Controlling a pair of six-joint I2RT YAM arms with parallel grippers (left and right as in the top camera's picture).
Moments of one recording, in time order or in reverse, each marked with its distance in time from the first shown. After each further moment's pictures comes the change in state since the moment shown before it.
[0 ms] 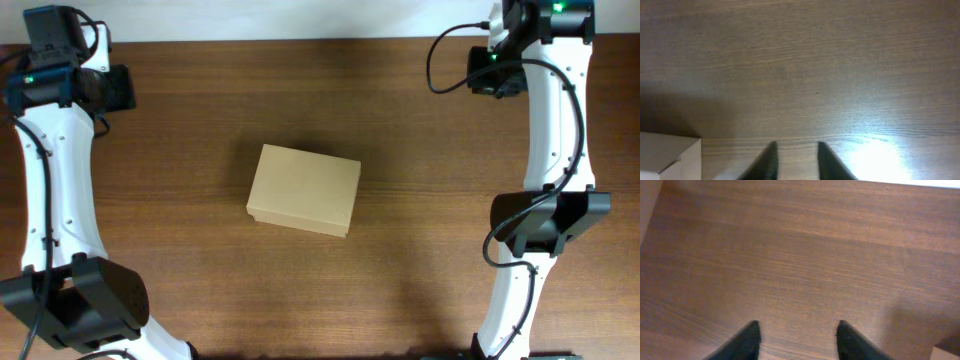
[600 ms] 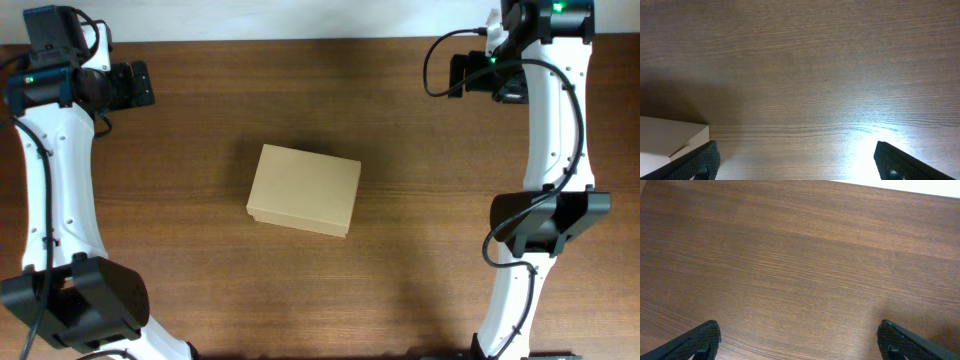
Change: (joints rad) left arm -0.001 0.000 0.000 0.000 0.033 -0.030; right arm 0.003 0.000 0.000 -0.051 -0.046 0.002
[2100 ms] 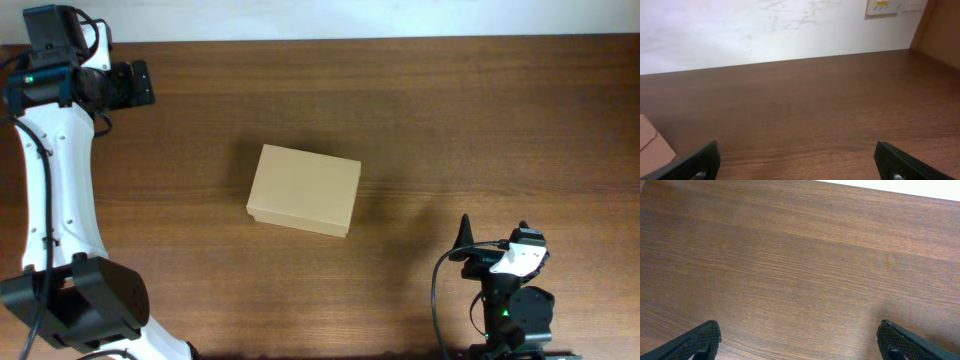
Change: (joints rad) left arm 0.000 0.000 0.004 0.001 0.007 -0.003; right arm 0.051 -2.284 -2.559 1.476 0.185 0.000
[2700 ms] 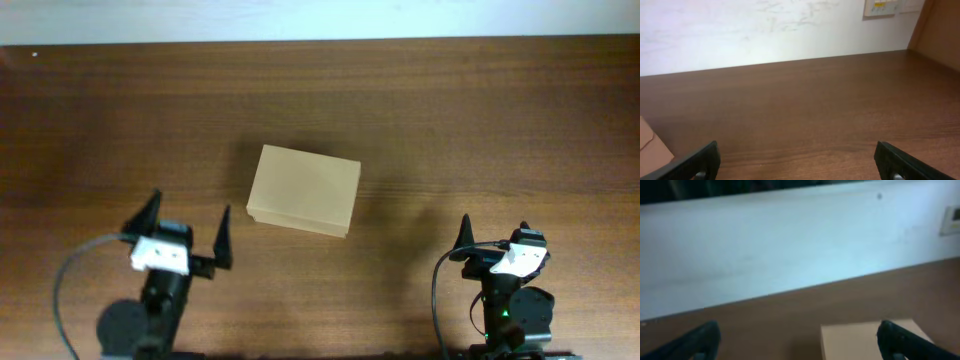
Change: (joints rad) left arm -0.305 -1.616 -1.537 0.879 0.142 0.046; right arm -0.001 -0.005 -0.003 0.004 0.008 0.000
